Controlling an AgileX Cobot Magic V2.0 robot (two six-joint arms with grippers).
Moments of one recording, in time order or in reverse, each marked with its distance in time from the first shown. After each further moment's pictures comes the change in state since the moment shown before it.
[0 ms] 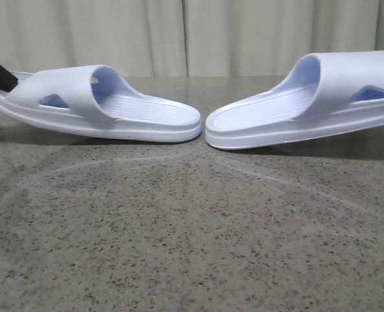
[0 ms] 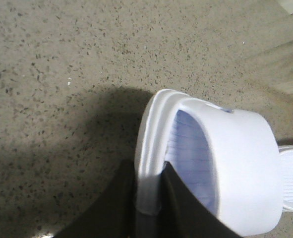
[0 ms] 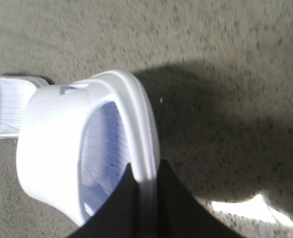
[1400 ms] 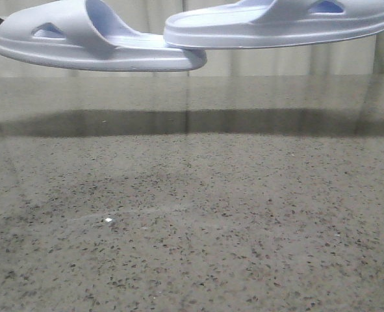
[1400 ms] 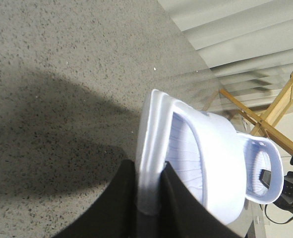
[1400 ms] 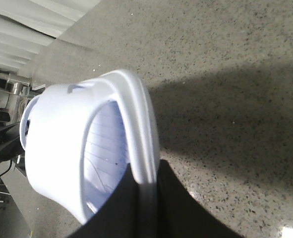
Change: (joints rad) left arm 0.121 0.002 -0.044 -0.181 0.297 -0.108; right arm 0.034 0.115 -0.139 0.269 0.128 -0.083
